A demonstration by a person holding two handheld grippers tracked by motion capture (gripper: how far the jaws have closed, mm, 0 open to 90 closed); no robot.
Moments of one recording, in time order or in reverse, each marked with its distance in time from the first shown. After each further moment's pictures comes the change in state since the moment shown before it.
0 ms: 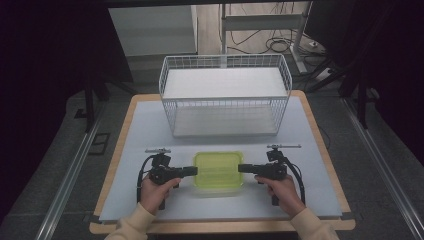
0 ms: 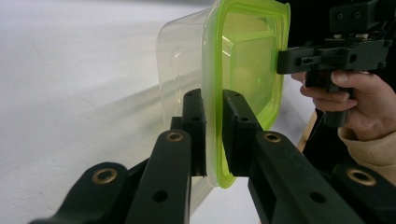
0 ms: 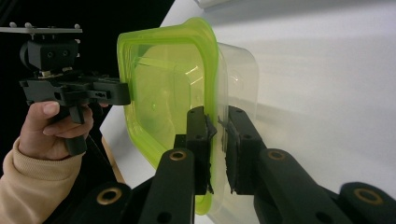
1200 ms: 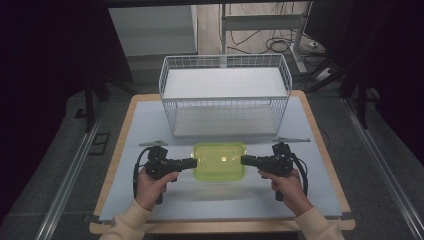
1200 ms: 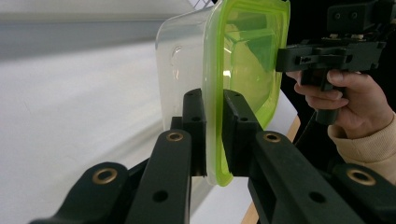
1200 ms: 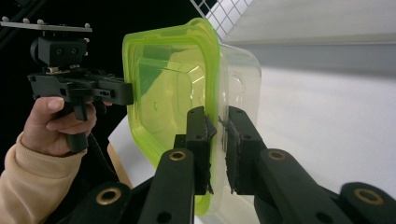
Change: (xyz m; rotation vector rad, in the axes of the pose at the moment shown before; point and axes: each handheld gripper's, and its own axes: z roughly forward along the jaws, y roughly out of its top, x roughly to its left) left arm -0.025 0.022 -0.020 -0.055 -0.027 0.082; right arm 0.033 0.018 -0.025 -0.092 0.006 -0.137
